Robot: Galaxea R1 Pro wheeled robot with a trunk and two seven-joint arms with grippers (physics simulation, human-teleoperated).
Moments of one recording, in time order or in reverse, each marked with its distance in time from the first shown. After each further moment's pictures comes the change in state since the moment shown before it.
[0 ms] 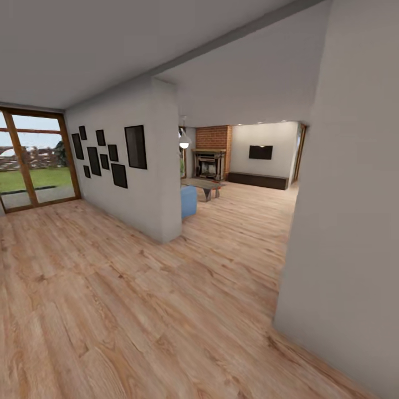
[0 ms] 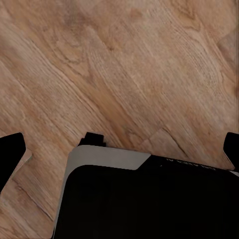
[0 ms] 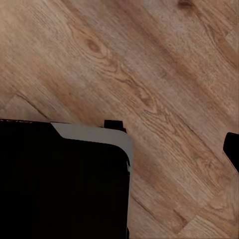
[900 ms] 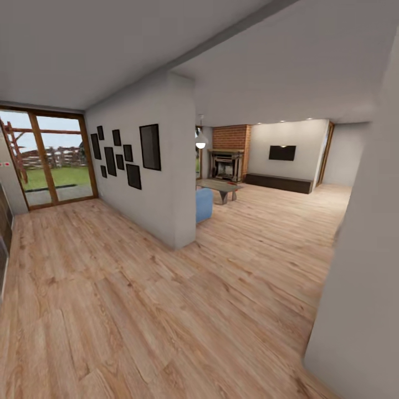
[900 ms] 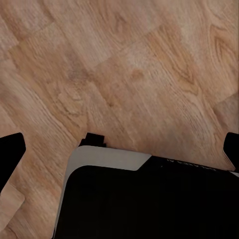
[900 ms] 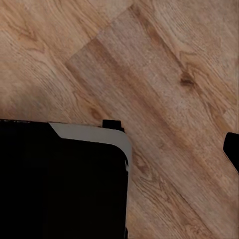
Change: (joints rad) left arm 0.000 0.002 0.001 0.000 0.000 -0.002 0.000; right arm 0.000 0.002 0.000 0.000 0.000 0.002 -0.011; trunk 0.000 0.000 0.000
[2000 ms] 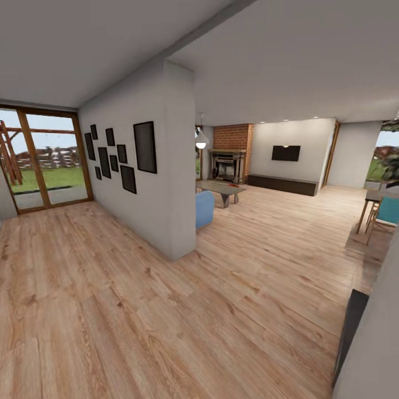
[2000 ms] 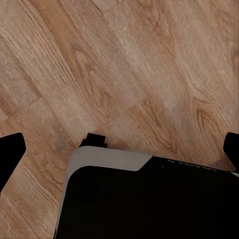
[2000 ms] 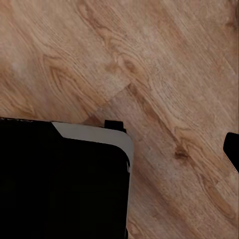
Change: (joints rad) left arm 0.000 0.003 0.000 0.000 0.000 -0.001 0.000; right arm 0.000 0.000 0.007 0.000 0.009 -0.003 0.012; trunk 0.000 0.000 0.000
